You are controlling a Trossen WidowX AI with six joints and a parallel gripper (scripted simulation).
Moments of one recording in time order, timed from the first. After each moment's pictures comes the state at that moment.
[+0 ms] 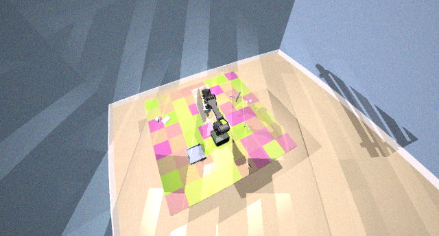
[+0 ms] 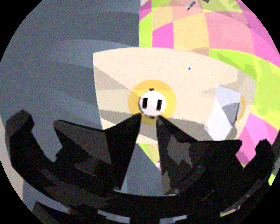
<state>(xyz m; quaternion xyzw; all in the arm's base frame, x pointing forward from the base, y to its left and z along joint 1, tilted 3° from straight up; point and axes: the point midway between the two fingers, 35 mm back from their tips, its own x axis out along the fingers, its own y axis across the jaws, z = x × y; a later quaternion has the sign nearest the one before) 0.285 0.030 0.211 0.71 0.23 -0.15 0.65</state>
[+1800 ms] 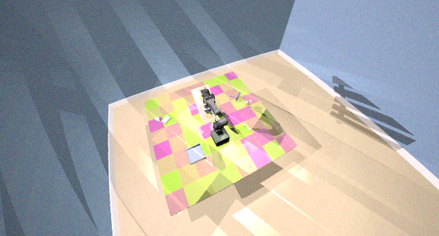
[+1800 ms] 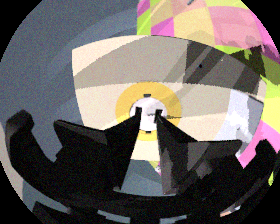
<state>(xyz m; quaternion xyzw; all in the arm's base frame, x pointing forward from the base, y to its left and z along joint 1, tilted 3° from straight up) 0.319 0.036 0.184 0.71 0.24 -0.15 0.65</state>
